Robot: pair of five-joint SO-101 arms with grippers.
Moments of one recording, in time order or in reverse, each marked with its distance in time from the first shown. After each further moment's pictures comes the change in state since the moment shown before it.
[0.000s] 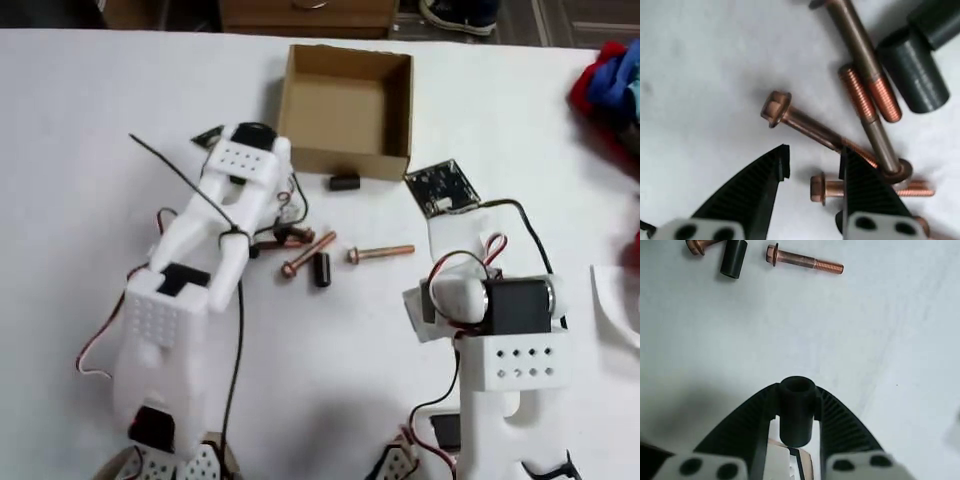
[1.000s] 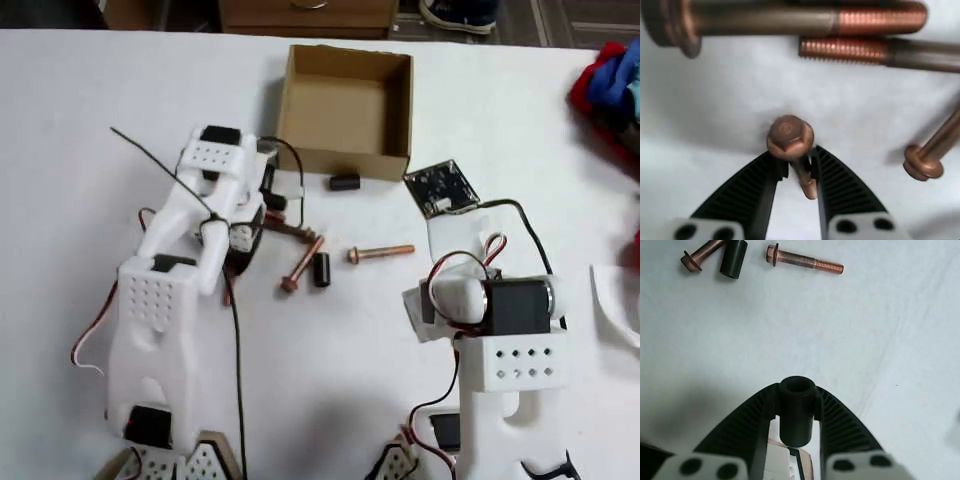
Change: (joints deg) left arm -7.3 7.3 -4.7 8.5 -64.1; right arm 0.0 -0.2 0.0 0.0 0.0
